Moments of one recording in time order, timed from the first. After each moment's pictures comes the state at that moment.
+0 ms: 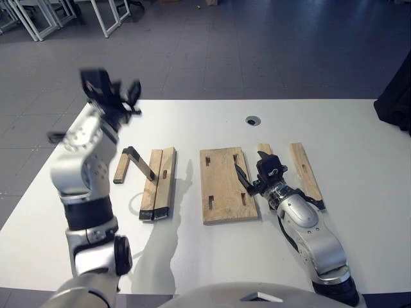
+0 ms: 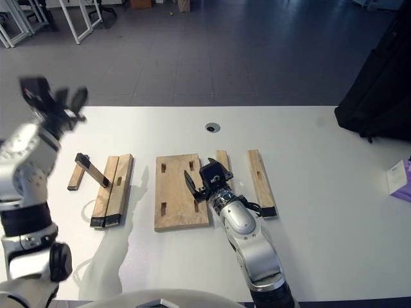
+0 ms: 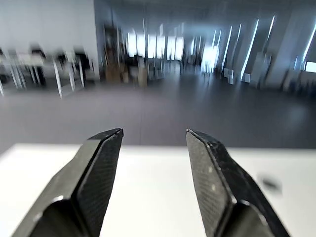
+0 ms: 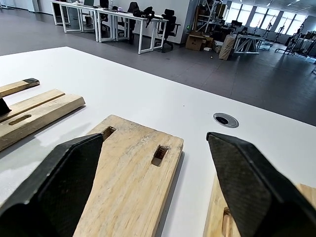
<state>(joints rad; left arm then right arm) -0.35 0.38 0.27 -0.13 -0.39 0.72 -0.13 0.02 -0.13 0.34 -0.58 -0.05 0.61 0.17</state>
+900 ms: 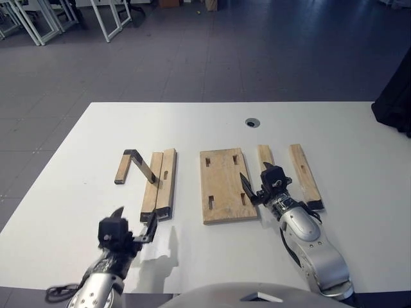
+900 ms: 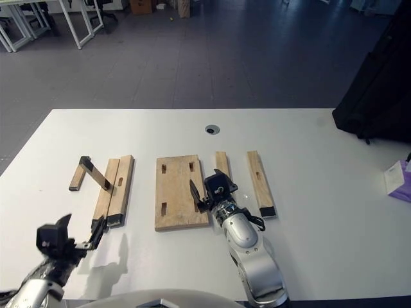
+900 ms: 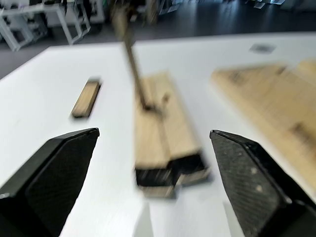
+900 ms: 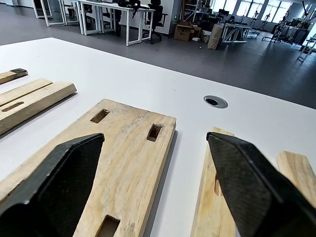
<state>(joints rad) 0.90 0.22 0.17 -0.74 -0.22 0.22 -0.18 0.15 -0.14 0.36 -0.63 -0.07 0.61 0.12</state>
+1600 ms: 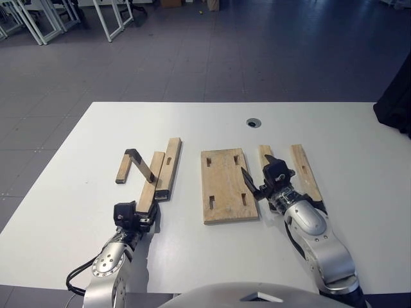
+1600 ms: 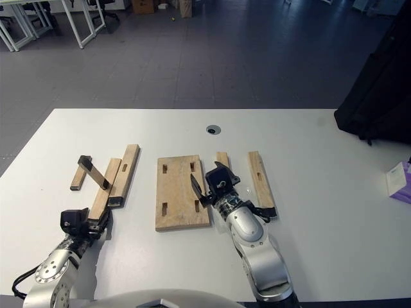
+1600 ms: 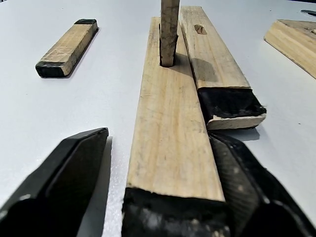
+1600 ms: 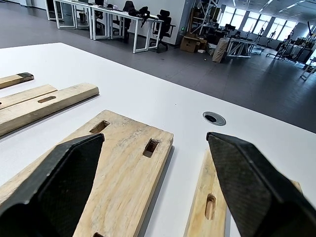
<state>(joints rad) 0.46 0.24 0.17 -0.22 -0.26 0.22 -0.21 0.08 -0.17 0.33 -0.64 -0.07 0.62 0.18</state>
